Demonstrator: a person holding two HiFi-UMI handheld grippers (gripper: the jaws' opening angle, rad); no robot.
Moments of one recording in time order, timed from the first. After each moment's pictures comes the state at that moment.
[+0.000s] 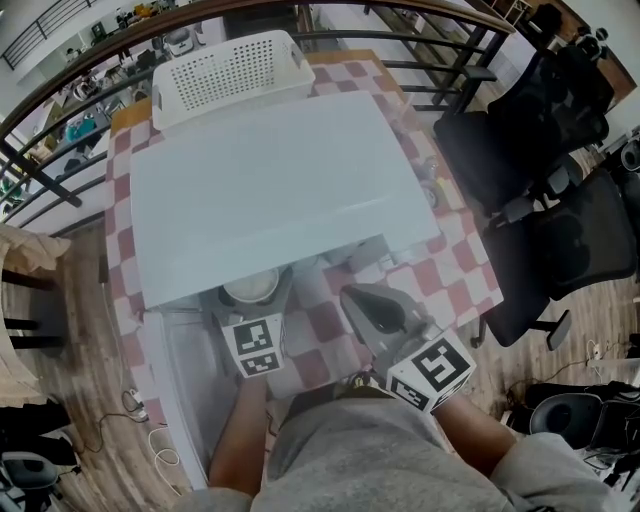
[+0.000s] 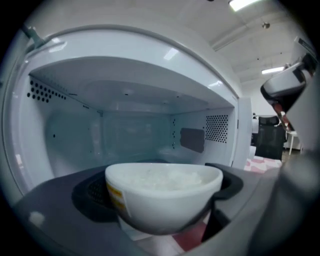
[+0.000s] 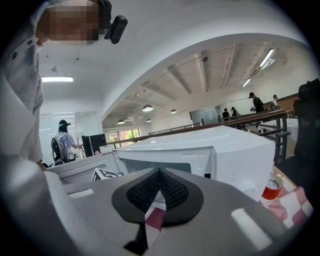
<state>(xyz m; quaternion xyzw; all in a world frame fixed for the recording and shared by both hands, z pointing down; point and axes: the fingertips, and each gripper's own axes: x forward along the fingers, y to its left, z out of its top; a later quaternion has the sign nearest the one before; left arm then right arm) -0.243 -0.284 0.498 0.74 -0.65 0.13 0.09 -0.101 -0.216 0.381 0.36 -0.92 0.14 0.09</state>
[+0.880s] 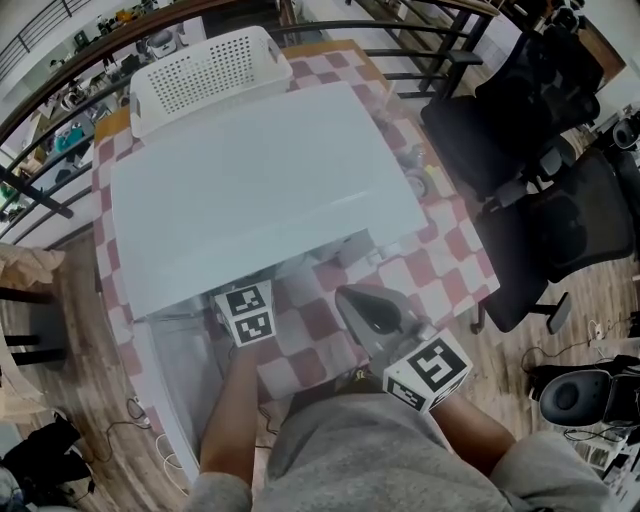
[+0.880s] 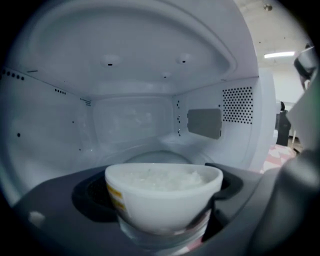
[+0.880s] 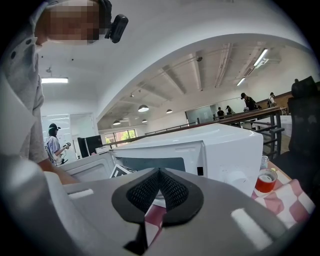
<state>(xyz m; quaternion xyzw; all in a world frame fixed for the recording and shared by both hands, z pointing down) -0.247 -0.330 0.531 0.72 -0.65 0.21 0.11 -0.088 -0.213 0.388 0.38 -0.91 0.16 0.09</state>
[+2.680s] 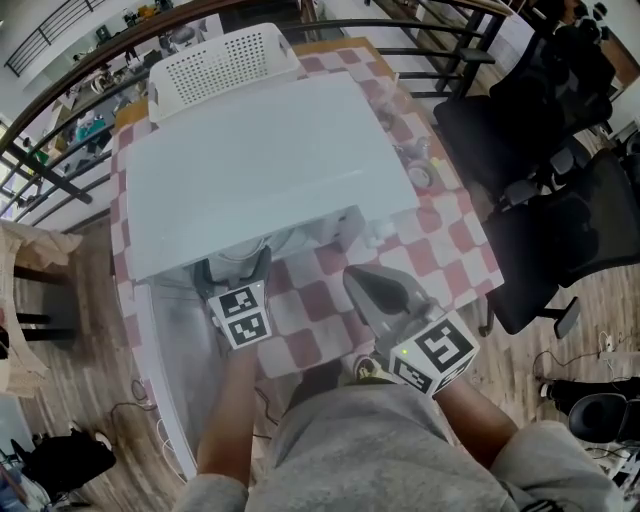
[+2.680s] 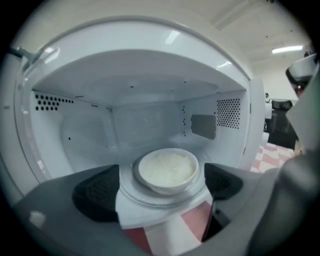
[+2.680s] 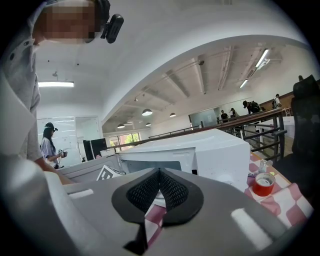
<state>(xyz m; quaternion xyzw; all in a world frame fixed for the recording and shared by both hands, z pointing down) -0.263 -0.276 0.510 0.68 -0.70 0.21 0.12 -0.063 -0.200 0.375 0.36 -0.92 0.14 0.07</state>
